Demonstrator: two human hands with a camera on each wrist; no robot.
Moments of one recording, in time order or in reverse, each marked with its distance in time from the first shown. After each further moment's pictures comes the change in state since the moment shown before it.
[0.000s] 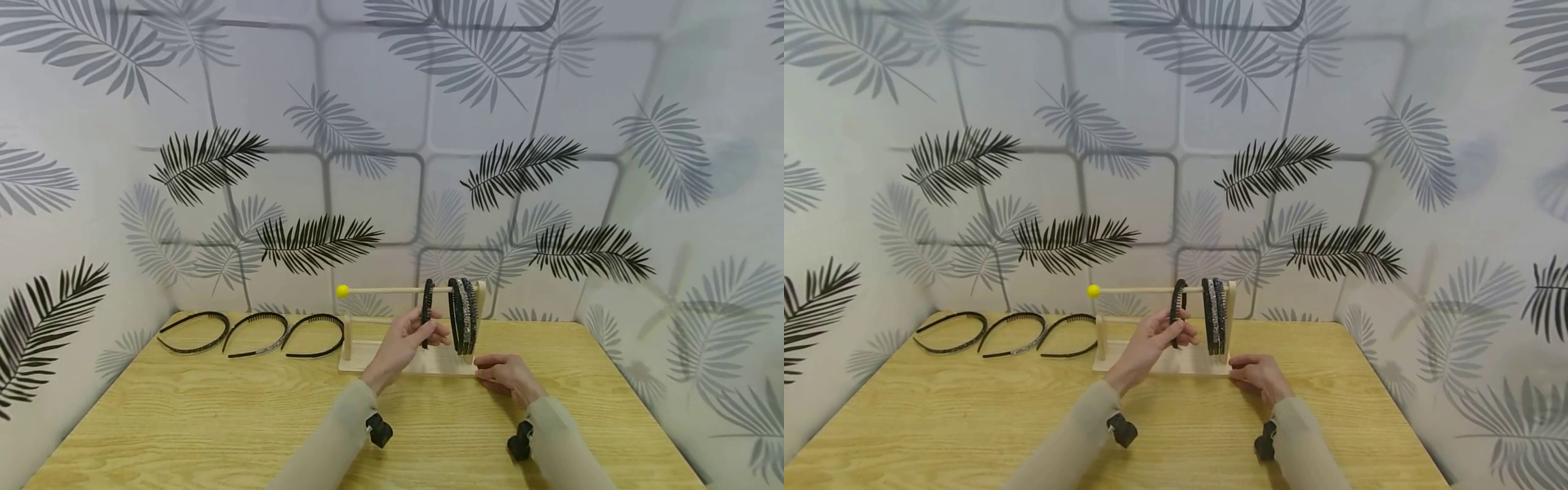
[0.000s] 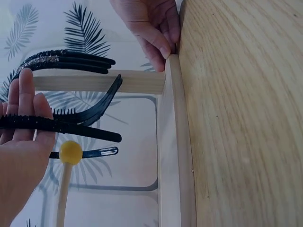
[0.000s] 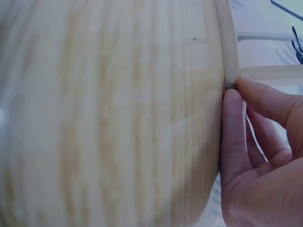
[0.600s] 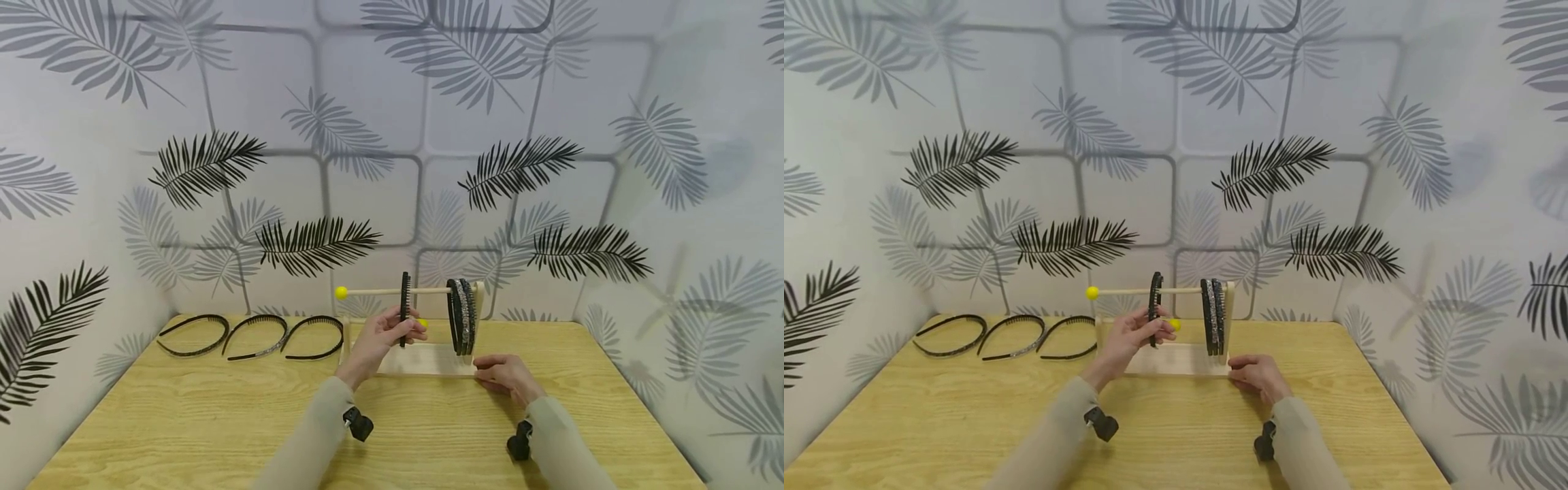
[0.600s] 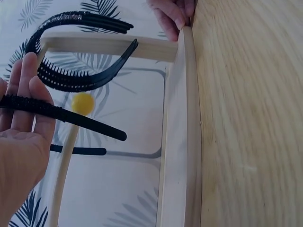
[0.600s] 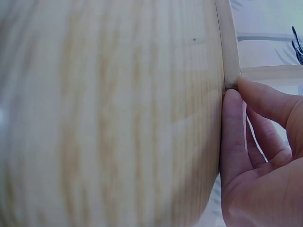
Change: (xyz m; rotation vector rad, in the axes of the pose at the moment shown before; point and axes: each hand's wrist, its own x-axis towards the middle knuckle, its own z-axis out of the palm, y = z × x) left_hand -0.009 0.009 -0.039 -0.027 -0.015 -0.021; right_hand -0.001 -0.001 0.000 -0.018 -0.007 -0.001
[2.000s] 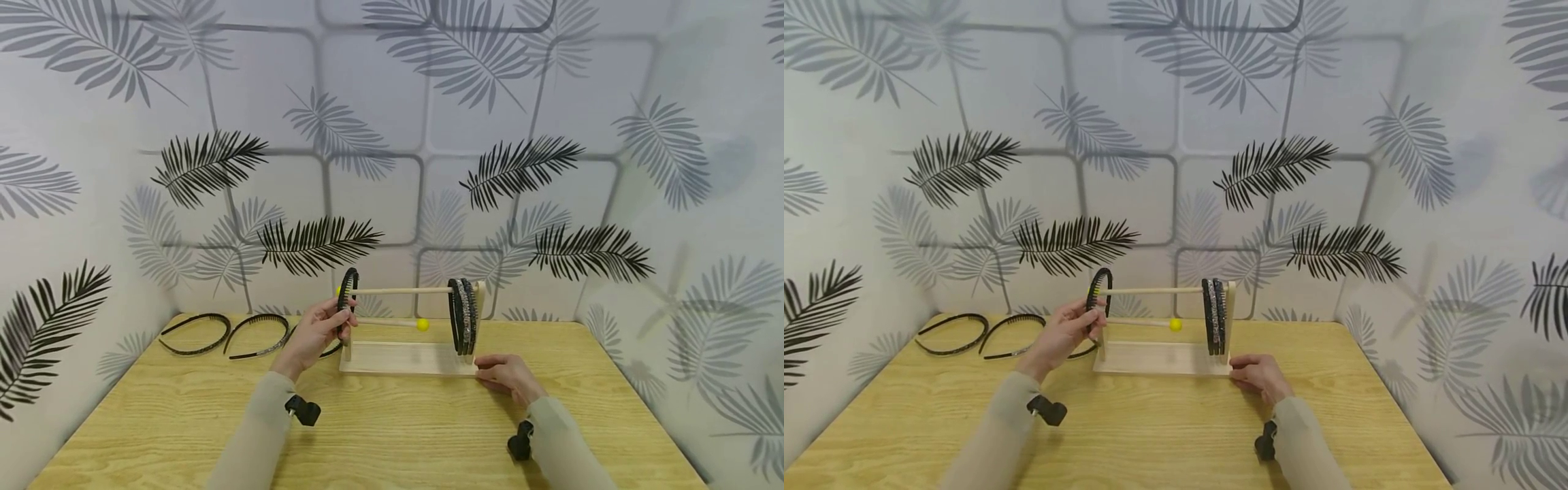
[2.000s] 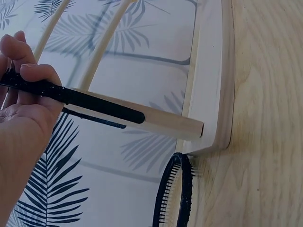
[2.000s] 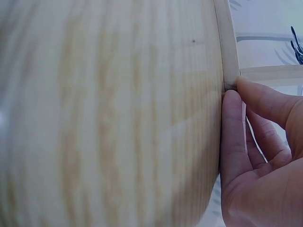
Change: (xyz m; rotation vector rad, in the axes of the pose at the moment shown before) left_hand -0.037 0.027 -0.098 -0.006 0.049 -0.041; right_hand 0.001 0.002 0.001 0.024 0.005 -0.001
